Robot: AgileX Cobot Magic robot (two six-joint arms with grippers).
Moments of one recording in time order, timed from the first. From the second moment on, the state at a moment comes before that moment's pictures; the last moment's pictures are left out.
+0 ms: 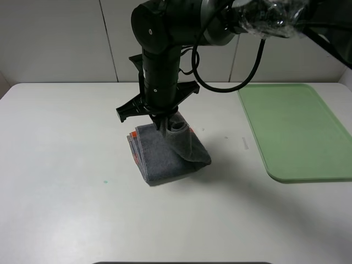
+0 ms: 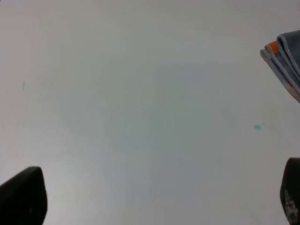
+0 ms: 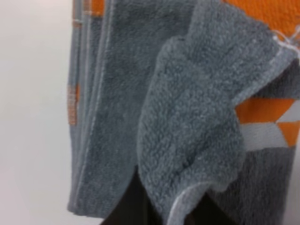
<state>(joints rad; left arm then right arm) -0.05 -0.01 -0.48 0.08 1.06 -0.10 0.84 2.15 -1.74 -0.07 1.02 0.39</state>
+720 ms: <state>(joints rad) -0.05 -0.01 -0.48 0.08 1.06 -0.10 0.84 2.15 -1.74 0.04 0.94 0.39</state>
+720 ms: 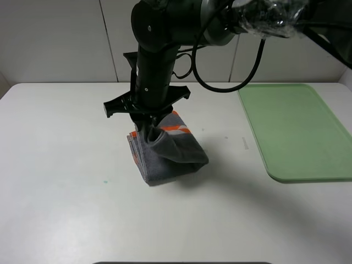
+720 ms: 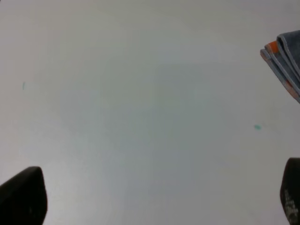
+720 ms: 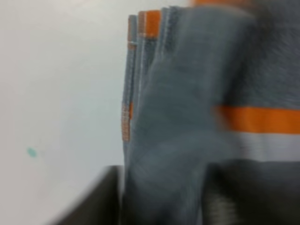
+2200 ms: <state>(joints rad) -0.05 -0.01 -0.48 0.08 1.06 -0.10 0.74 2.15 -1.74 -0.16 1.02 0.17</state>
